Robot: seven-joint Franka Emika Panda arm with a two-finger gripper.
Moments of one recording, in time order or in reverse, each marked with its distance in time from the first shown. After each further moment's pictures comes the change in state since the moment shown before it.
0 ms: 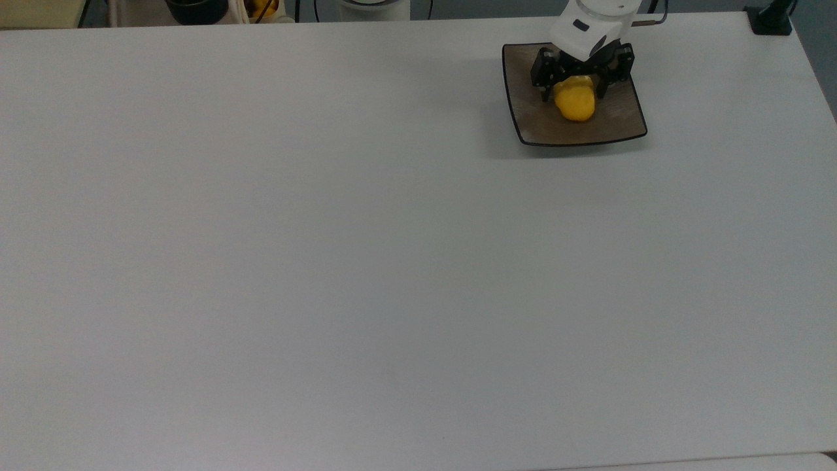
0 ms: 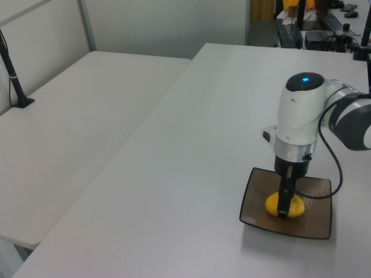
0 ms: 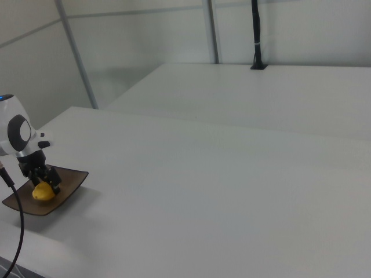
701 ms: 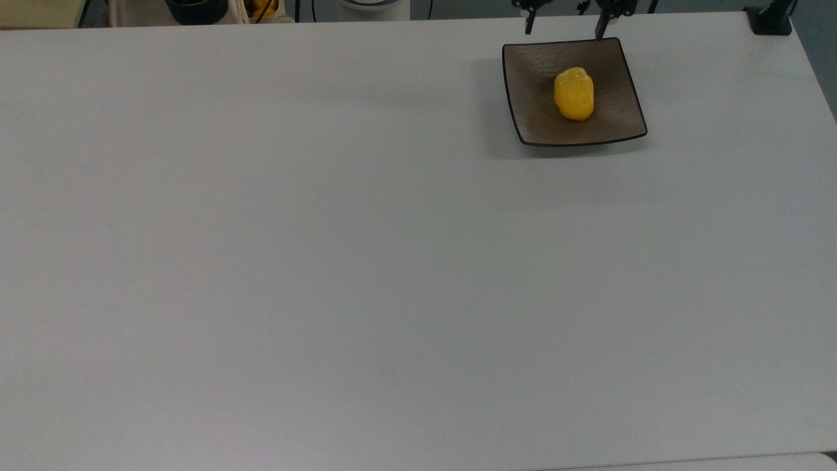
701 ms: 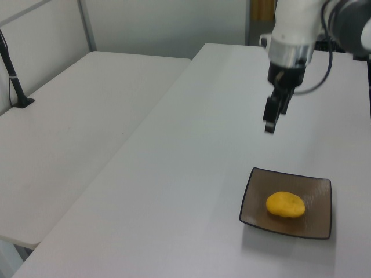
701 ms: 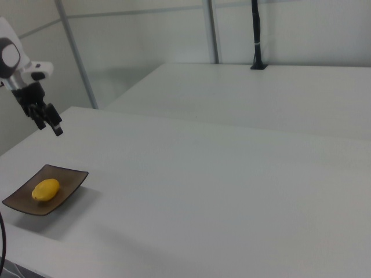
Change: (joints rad) arm -0.135 -0.197 -0.004 0.292 -0.002 -0.441 0.007
